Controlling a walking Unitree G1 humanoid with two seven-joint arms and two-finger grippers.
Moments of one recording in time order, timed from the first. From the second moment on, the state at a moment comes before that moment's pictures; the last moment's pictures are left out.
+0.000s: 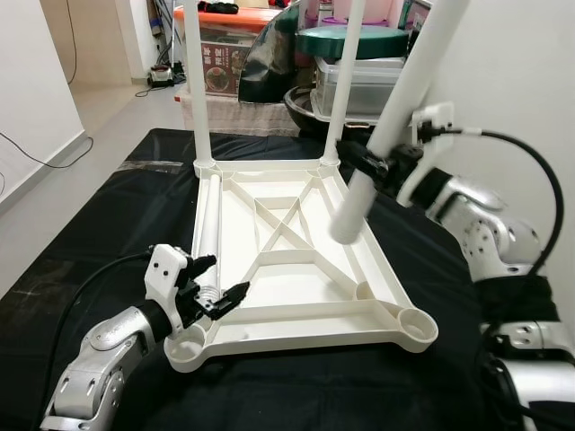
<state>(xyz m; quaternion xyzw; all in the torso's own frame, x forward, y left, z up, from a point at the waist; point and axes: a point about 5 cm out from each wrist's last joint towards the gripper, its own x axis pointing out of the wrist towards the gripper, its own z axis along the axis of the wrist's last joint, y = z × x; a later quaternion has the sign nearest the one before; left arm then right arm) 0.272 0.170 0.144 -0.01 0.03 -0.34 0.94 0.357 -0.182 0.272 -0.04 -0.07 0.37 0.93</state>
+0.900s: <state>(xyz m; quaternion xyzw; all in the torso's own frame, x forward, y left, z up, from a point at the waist) 0.271 0.171 0.144 -0.01 0.03 -0.34 0.94 0.320 -0.239 0.163 -0.38 0.08 0.32 0.86</state>
